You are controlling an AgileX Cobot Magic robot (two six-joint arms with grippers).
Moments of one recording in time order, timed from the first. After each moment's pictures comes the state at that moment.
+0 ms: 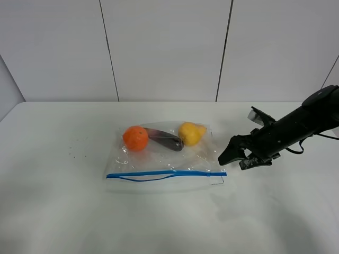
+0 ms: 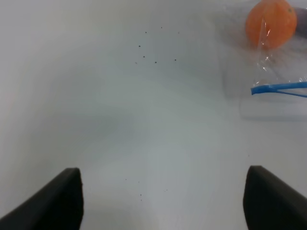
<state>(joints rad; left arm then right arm) 0.00 -0.01 -0.49 0.04 1.06 0.01 0.00 1.90 -1.00 0.92 0.83 -0.83</state>
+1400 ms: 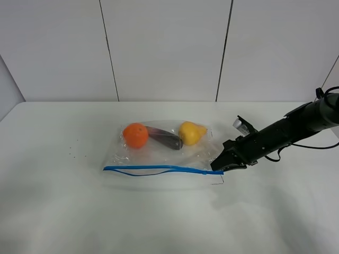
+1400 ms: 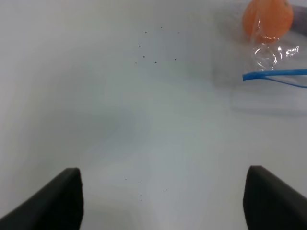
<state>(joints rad) 0.00 -0.01 -0.49 0.04 1.06 0.01 0.00 2.12 -1.09 1.08 0.94 -1.04</state>
